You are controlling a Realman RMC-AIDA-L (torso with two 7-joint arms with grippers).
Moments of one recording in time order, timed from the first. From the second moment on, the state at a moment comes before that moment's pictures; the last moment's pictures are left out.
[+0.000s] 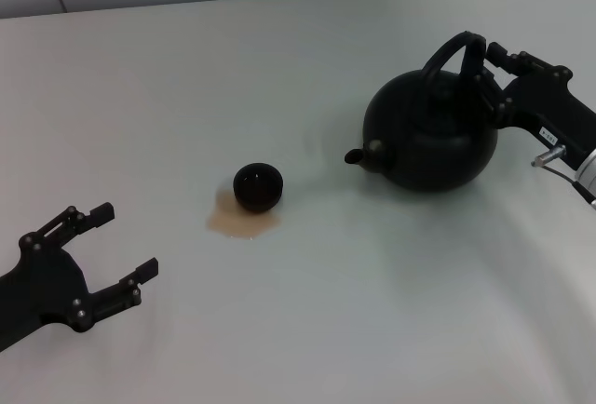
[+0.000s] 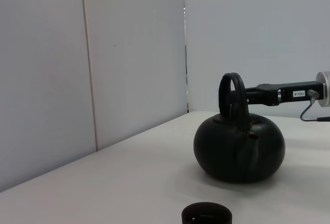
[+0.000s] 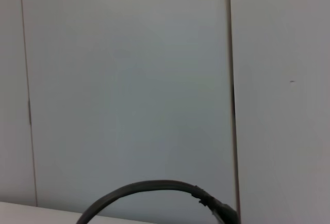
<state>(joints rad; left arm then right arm) -0.24 -2.04 0.84 0.38 1.62 1.55 -0.66 0.39 2.08 -0.86 -0.19 -1.01 -1.21 0.55</state>
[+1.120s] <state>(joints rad) -0.24 -2.04 0.84 0.37 1.62 1.55 -0.66 0.18 2.08 -0.80 -0.15 -1.01 -1.43 0.49</state>
